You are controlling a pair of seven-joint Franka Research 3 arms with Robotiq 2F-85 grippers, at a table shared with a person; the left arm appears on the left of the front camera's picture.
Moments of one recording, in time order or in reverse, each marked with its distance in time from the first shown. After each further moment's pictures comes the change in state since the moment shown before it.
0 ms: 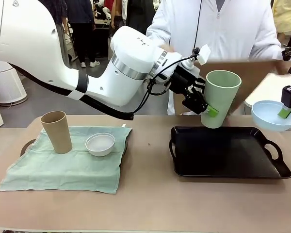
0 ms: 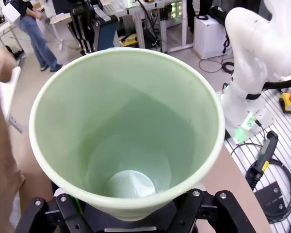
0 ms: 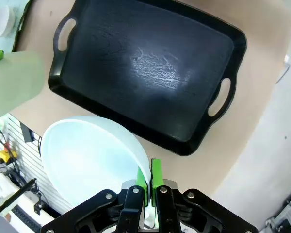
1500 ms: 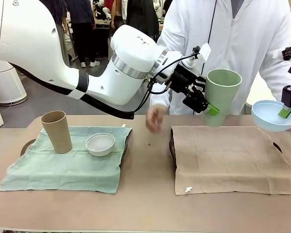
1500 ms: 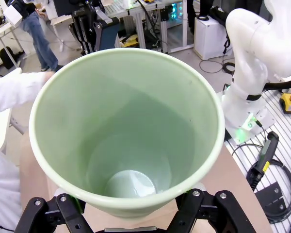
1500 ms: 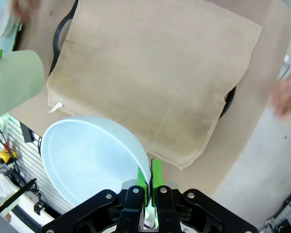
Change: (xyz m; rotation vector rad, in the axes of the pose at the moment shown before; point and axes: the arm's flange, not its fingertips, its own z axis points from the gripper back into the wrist) left arm 0.002 0.002 0.001 0.003 -0.003 -0.003; right arm 0.000 0.000 0.000 0.000 -0.001 -0.001
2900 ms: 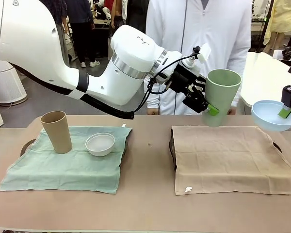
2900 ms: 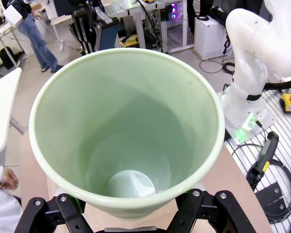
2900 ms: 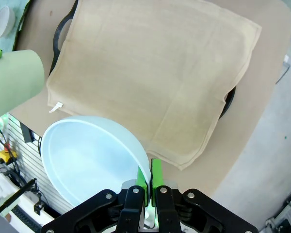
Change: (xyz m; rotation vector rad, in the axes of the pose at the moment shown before) left arm 0.000 0.000 0.000 0.000 0.000 0.000; right arm 0.000 0.000 0.000 0.000 0.000 0.000
